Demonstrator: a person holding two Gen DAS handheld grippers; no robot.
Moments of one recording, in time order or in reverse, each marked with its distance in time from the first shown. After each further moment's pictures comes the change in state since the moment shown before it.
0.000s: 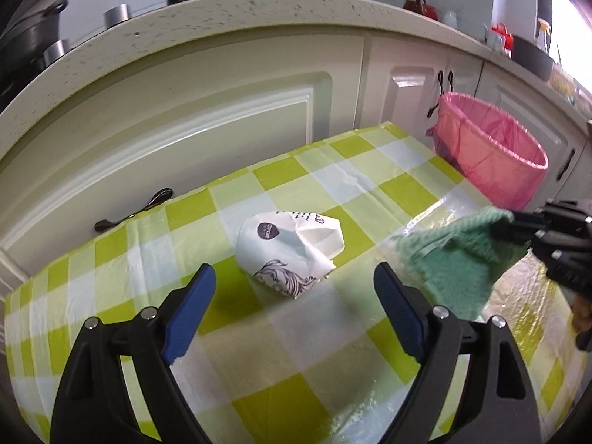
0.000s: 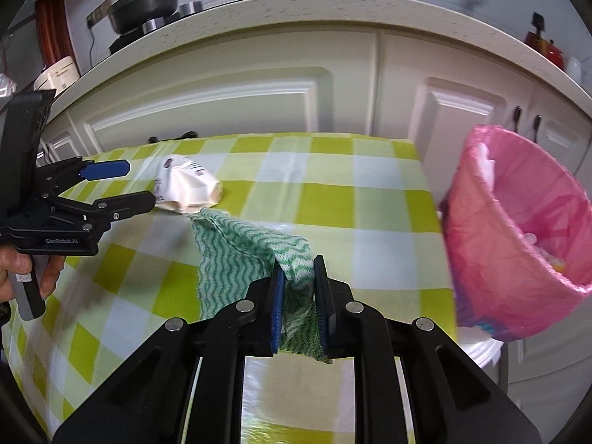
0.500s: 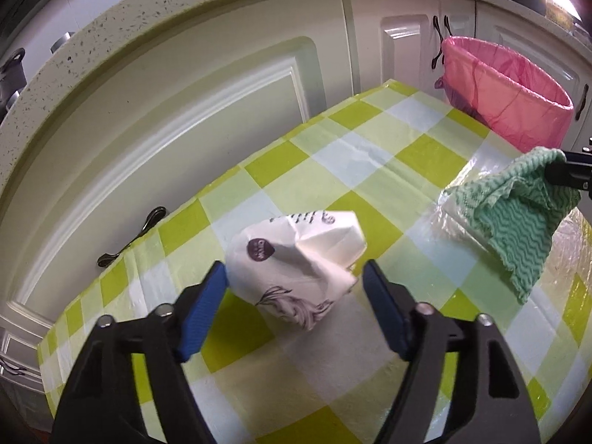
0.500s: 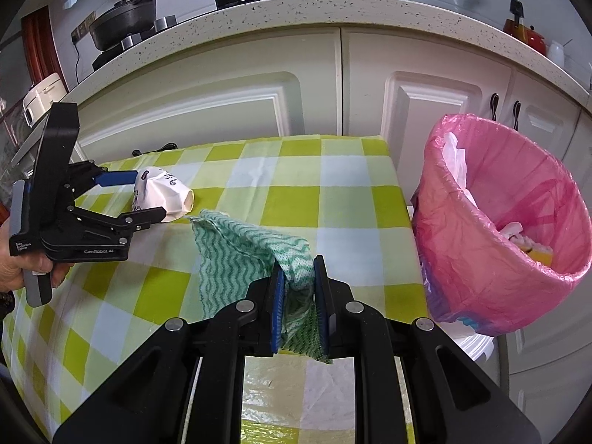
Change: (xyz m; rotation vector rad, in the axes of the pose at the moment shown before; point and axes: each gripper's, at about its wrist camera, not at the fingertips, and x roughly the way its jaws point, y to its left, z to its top) left arm 0.042 -0.017 0.007 0.178 0.087 0.097; right arm -0.005 -0.022 -0.003 0.051 -0.016 -0.018
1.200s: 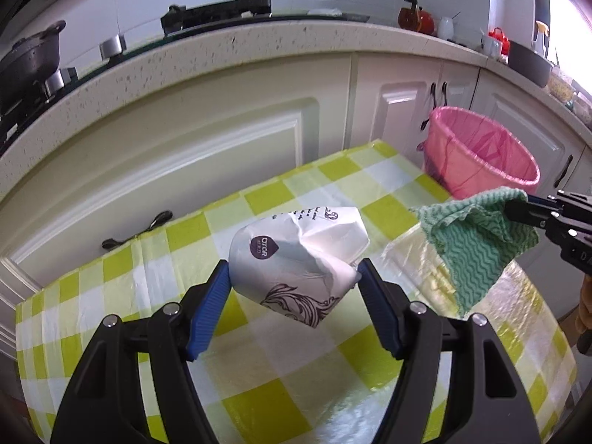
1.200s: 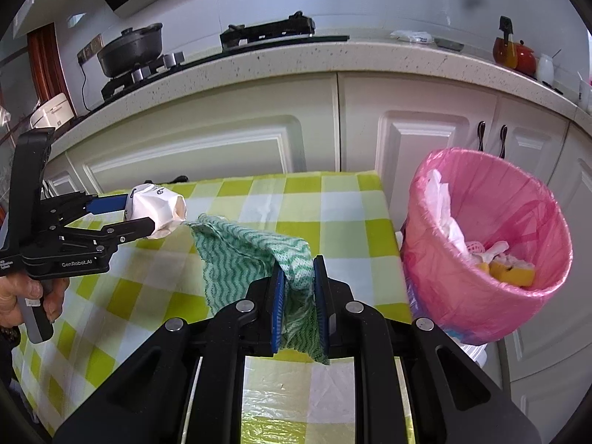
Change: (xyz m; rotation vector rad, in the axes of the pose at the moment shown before) left arm -0.074 0.003 0.010 -0.185 -0.125 -0.086; right arm -0.046 -0.003 0.018 0.020 -0.098 0.009
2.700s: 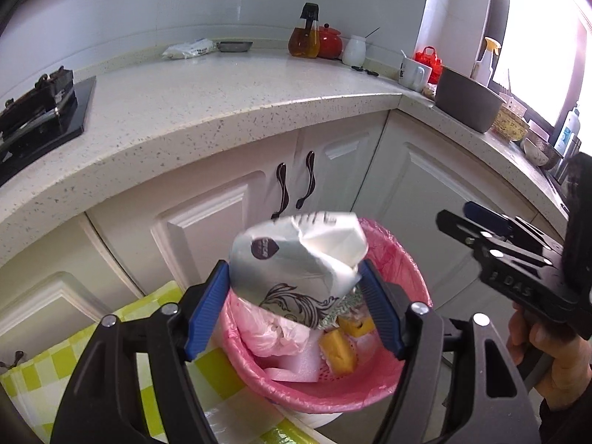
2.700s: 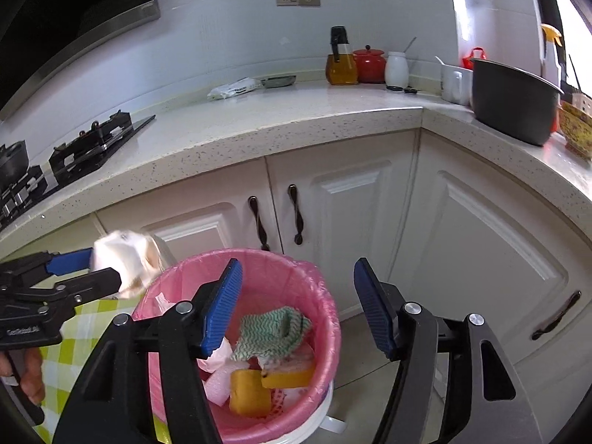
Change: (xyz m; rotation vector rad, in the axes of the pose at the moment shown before) left arm 0.085 -0.241 0.201 0.037 -0.040 -0.284; right arm -0.051 -0.267 0.073 0.257 -0.158 -0.339
